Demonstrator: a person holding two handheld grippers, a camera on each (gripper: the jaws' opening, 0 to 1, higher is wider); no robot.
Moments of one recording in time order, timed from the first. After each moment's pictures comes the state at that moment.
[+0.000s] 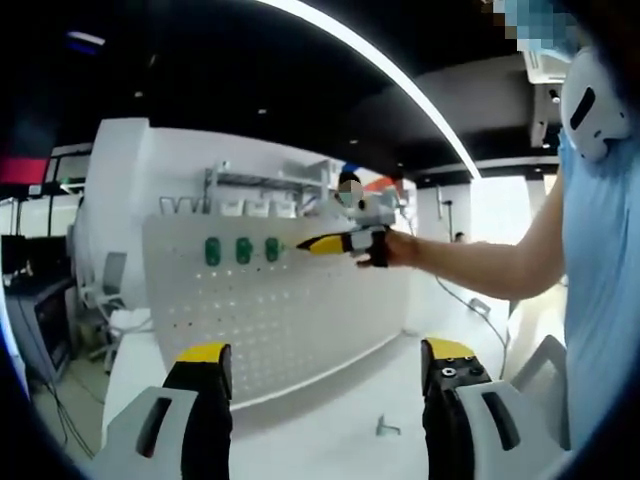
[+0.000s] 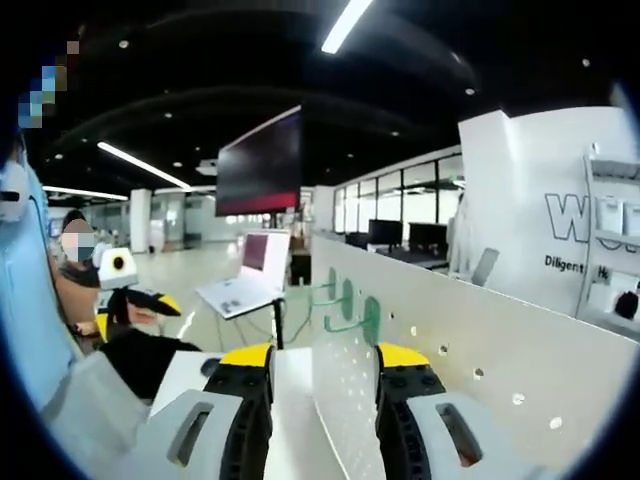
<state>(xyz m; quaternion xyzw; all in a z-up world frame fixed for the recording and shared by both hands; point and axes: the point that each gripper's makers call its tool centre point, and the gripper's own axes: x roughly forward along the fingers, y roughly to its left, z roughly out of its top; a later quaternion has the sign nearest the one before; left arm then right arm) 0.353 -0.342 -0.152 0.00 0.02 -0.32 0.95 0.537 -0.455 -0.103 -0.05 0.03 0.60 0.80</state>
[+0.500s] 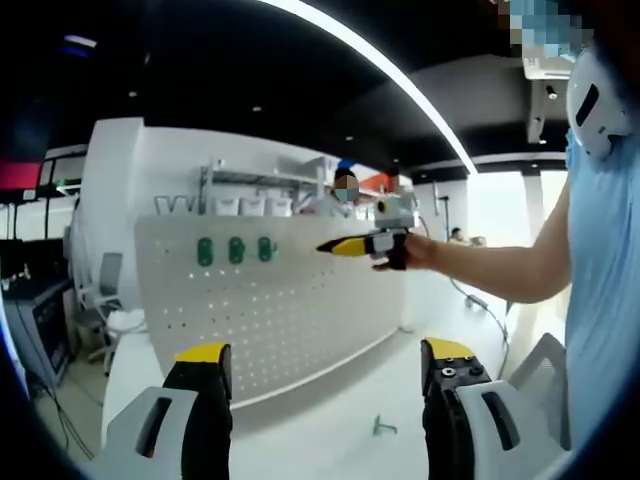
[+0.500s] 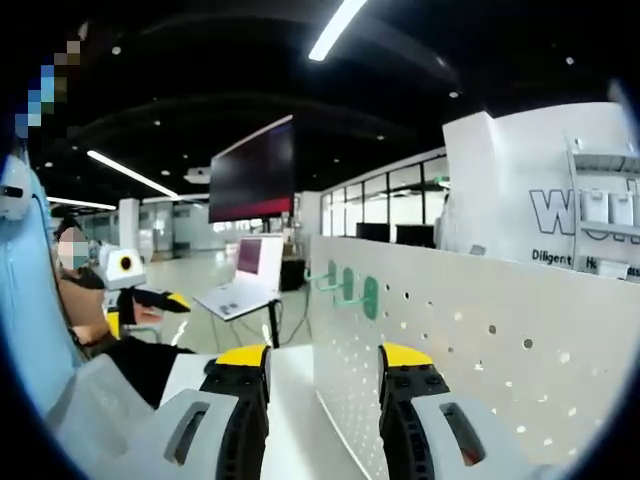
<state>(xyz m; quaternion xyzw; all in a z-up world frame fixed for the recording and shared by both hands) 0.351 -0.350 -0.152 0.01 0.03 -0.33 0.95 0.514 -0.493 -0.109 -0.03 0.03 0.57 0.82</state>
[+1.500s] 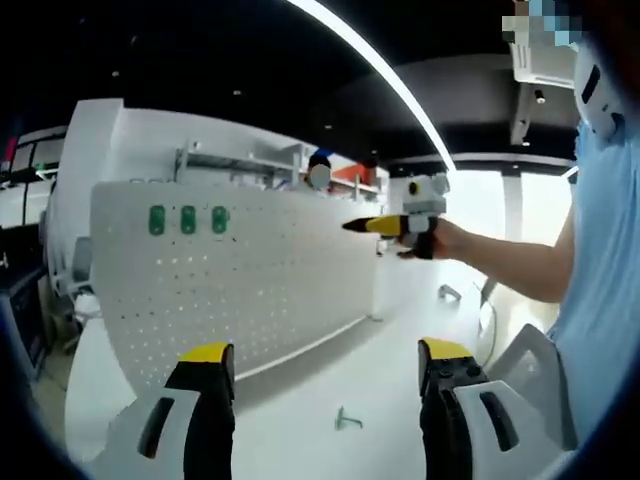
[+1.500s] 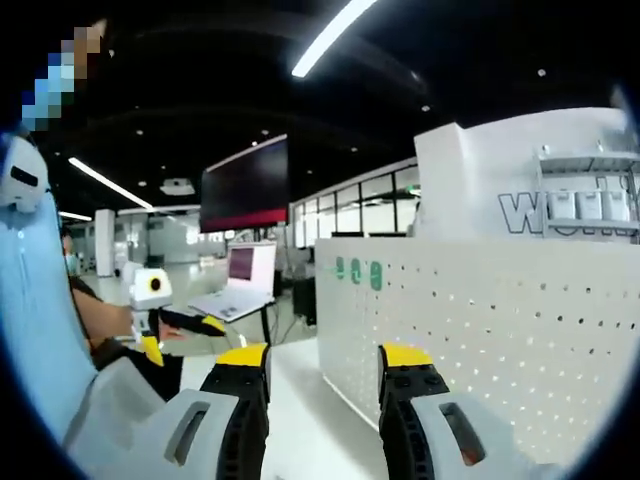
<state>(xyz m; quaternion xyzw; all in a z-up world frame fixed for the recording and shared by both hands) 0.342 -0.398 -0.193 0.00 0.06 -0.38 0.92 0.435 -0.558 -0.114 -0.01 0.01 0.52 0.85</state>
